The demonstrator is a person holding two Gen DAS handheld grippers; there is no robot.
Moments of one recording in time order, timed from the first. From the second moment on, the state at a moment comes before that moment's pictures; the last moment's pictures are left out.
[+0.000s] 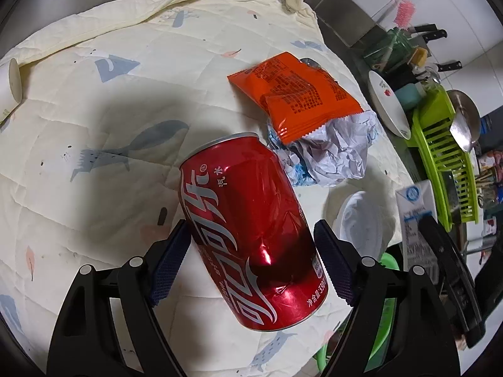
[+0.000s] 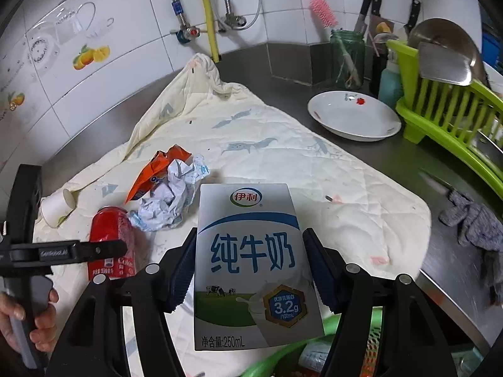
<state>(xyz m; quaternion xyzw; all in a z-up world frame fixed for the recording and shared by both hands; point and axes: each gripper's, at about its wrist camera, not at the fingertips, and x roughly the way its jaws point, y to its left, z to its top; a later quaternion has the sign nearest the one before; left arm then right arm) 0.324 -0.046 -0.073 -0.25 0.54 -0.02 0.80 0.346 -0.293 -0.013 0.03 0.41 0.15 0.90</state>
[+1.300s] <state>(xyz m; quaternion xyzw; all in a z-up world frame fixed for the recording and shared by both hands) 0.238 -0.205 -0.033 -0.14 0.53 -0.24 0.80 0.197 -0.454 -0.088 0.09 0.46 -0.02 0.88</state>
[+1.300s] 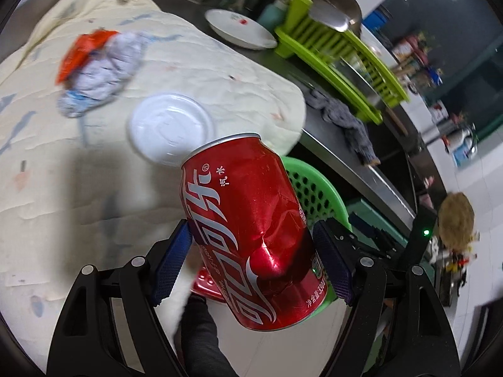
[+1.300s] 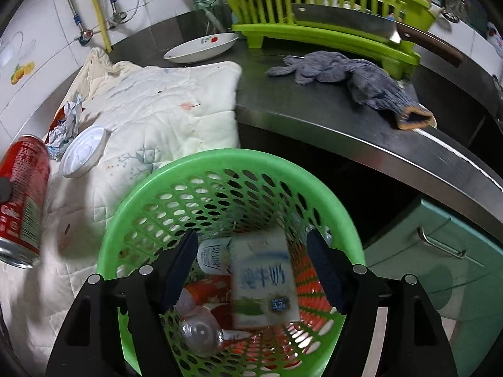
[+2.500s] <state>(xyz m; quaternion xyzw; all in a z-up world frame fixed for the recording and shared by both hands) 0.226 -0.298 -0.066 0.01 0.52 -0.26 0.81 0.151 -0.460 -0.052 0.10 0.41 0.01 0.90</state>
